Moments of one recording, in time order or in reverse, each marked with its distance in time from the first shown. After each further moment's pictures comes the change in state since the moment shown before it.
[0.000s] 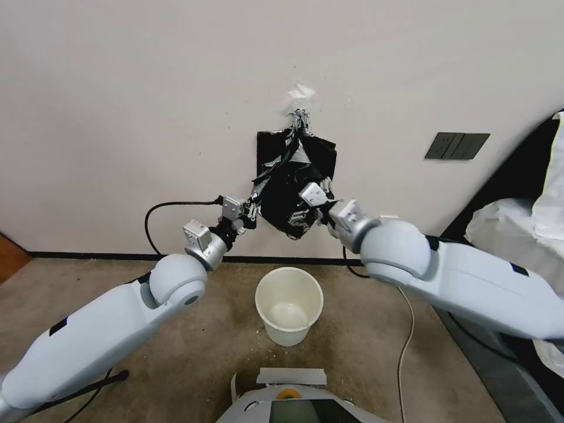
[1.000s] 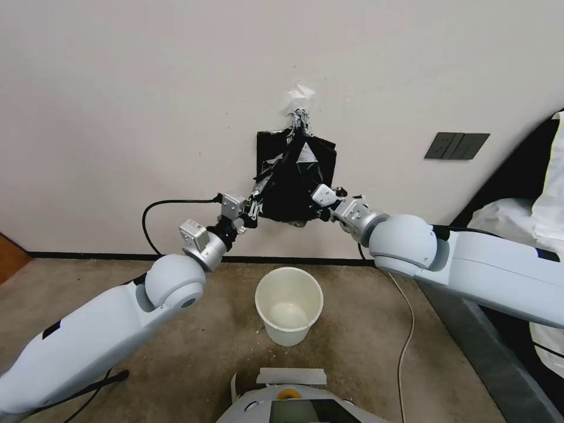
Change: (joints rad) left arm 0.164 0.028 -0.138 -0.057 0.003 -0.005 0.007; right arm -0.197 -0.149 0.224 0.100 0.233 0.125 0.059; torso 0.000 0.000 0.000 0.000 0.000
